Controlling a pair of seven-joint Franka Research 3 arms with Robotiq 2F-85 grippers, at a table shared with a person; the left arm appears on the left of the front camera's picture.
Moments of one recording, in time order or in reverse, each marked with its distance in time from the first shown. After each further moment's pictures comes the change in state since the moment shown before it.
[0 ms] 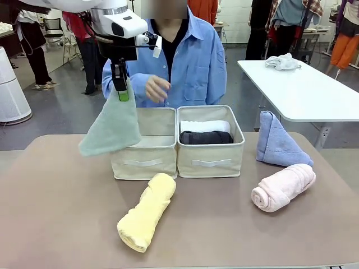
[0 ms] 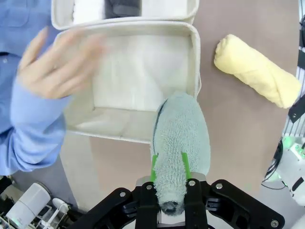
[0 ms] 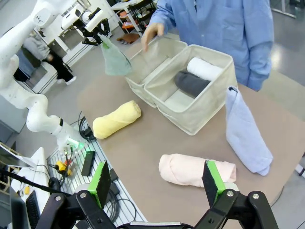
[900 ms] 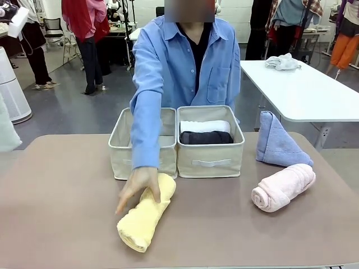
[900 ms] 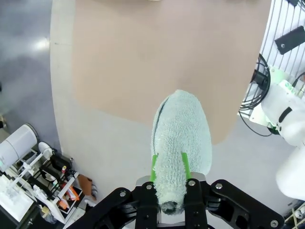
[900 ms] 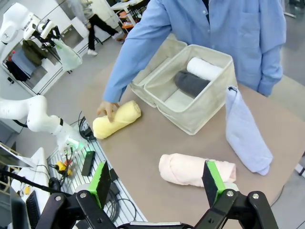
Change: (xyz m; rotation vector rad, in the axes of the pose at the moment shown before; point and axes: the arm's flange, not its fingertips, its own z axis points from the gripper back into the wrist) left arm -0.239 -0.111 0.091 0.087 0.132 0.168; right arm -0.001 0.000 0.001 -0.001 0.000 -0.002
